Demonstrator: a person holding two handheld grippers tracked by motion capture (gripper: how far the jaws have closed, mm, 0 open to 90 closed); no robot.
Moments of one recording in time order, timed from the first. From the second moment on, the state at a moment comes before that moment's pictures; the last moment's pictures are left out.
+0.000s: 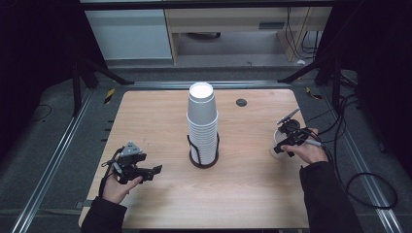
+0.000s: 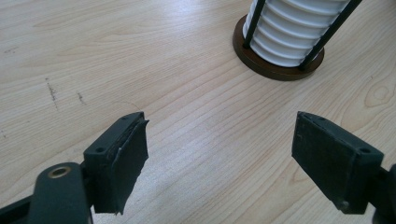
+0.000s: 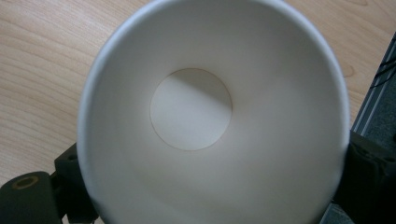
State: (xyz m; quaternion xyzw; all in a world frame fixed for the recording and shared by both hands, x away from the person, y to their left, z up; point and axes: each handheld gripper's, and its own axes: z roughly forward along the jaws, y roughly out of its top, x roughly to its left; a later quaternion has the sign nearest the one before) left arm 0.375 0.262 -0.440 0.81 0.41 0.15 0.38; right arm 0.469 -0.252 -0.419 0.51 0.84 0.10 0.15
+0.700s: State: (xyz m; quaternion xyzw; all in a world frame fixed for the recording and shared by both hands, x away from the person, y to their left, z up) left arm 0.375 0.261 -0.441 0.82 0.41 0.14 0.38; right arm 0.469 -0.254 -0.428 0.50 0.85 0.09 0.14
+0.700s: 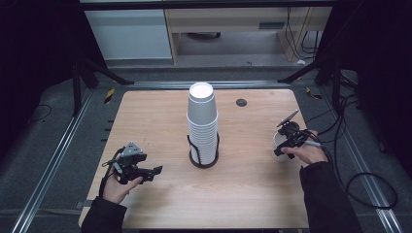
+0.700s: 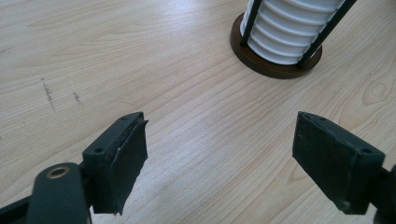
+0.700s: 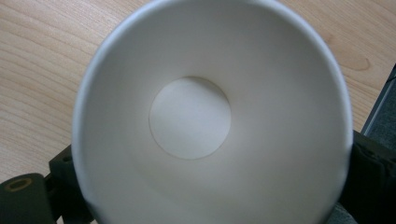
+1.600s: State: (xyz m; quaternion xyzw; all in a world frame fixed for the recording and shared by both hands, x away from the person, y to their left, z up) left arm 0.375 0.262 -0.441 0.82 0.41 0.15 0.38; right arm 0.445 -0.257 -0.394 0.50 0.82 0.19 0.19
